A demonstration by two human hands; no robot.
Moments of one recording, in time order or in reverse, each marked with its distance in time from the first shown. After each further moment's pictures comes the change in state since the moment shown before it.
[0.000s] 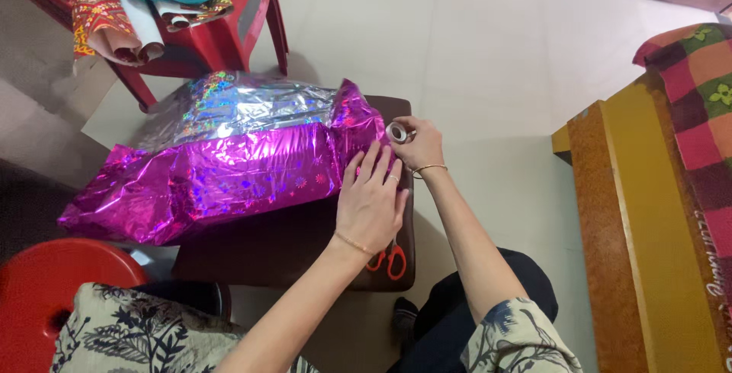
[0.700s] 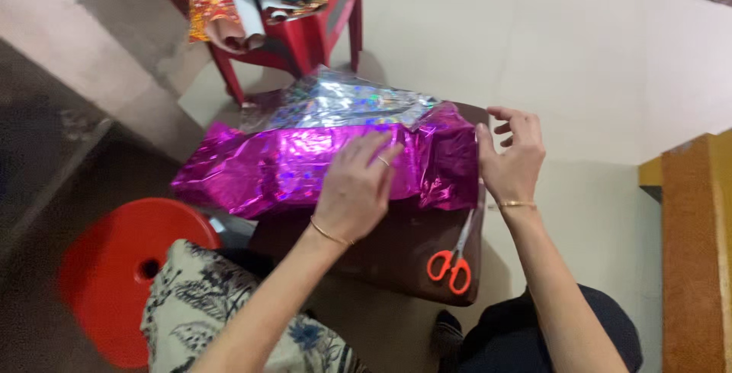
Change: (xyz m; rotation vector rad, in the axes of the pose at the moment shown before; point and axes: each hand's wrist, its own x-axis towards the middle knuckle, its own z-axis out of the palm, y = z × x) left_hand -0.028 -0.101 -0.078 -0.099 0.148 -0.050; right_hand -0.042 -0.118 -0.046 0.012 0.246 -0.252
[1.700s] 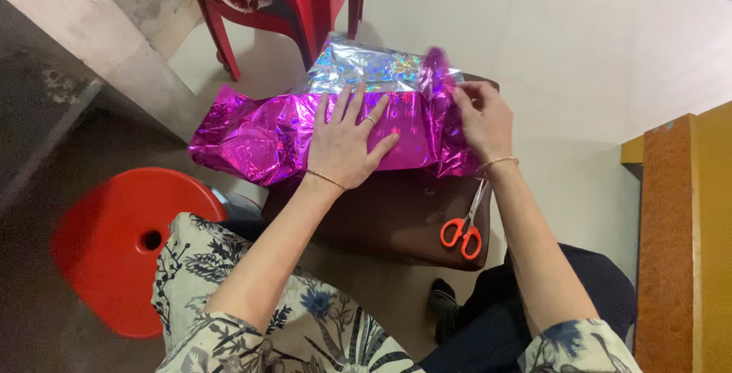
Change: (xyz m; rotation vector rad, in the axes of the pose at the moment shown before) left_hand -0.020 -0.065 0.002 0.270 -0.179 -0.109; right_hand -0.001 -0.004 0.061 0.116 -0.198 0.306
